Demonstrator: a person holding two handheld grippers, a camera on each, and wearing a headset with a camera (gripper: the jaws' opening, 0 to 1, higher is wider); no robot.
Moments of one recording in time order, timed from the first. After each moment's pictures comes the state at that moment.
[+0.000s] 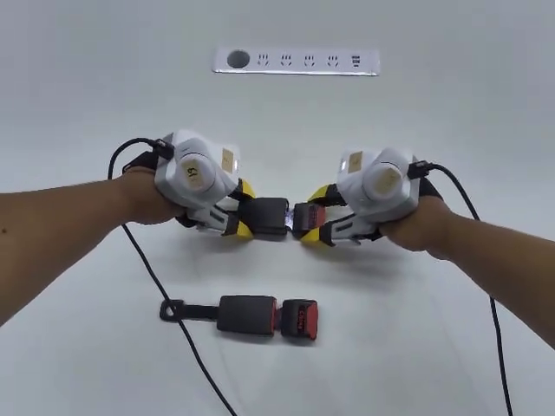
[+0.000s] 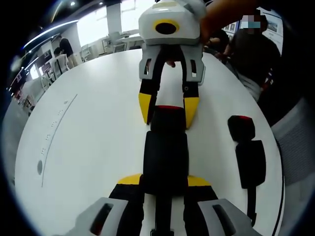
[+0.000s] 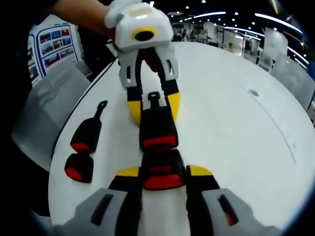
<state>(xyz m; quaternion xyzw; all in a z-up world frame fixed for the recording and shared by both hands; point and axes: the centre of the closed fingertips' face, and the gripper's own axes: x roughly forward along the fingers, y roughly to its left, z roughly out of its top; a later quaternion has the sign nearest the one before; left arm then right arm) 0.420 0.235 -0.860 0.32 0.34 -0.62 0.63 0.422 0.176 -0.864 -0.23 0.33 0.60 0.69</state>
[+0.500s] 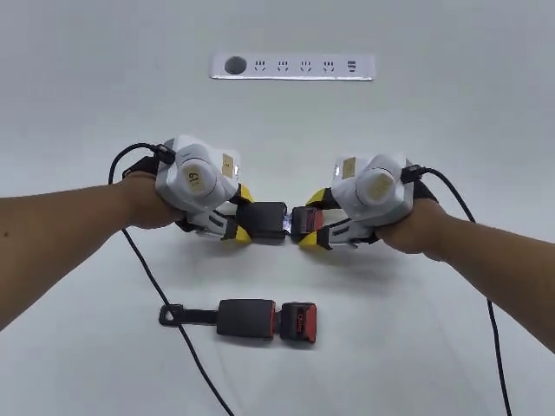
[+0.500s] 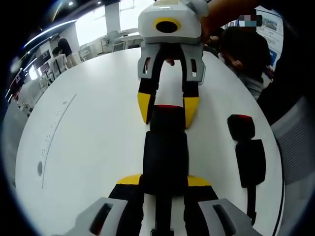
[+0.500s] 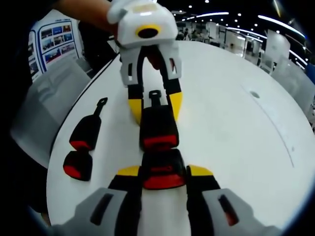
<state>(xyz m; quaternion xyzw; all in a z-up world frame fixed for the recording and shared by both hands) 0.421 0.236 -0.861 0.32 0.35 -0.62 0.63 0.421 0.176 -0.865 -0.25 0.33 0.60 0.68</state>
